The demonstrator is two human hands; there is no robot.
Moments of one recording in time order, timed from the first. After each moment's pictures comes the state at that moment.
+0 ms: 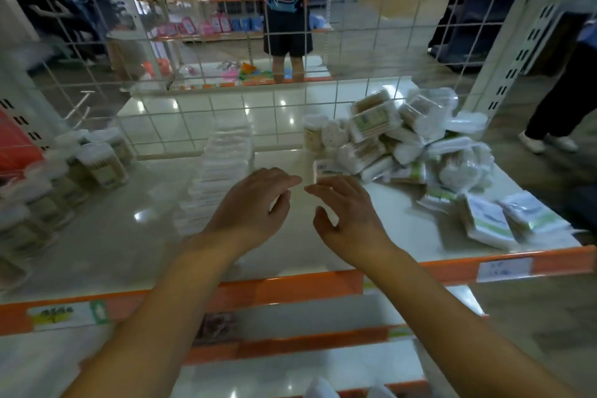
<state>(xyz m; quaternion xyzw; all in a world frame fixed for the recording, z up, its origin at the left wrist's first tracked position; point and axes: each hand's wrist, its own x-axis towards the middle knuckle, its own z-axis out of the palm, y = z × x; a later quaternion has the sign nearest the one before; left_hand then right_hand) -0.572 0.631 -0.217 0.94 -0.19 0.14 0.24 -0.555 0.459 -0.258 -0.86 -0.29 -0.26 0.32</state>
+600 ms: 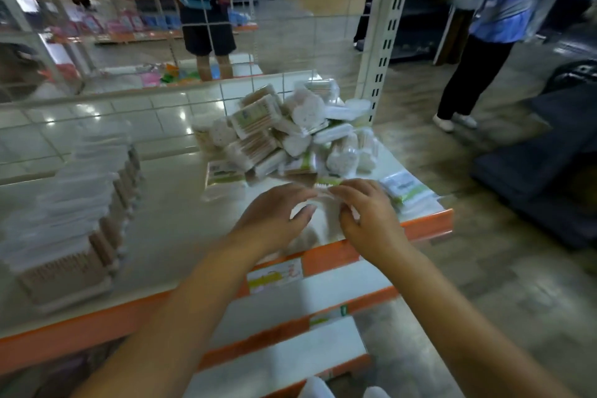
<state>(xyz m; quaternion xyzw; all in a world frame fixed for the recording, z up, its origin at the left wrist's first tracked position) -0.546 0.450 -0.245 0.93 -0.26 0.01 0.27 -0.569 0.282 -0.272 -0.91 -0.13 -0.29 0.27</state>
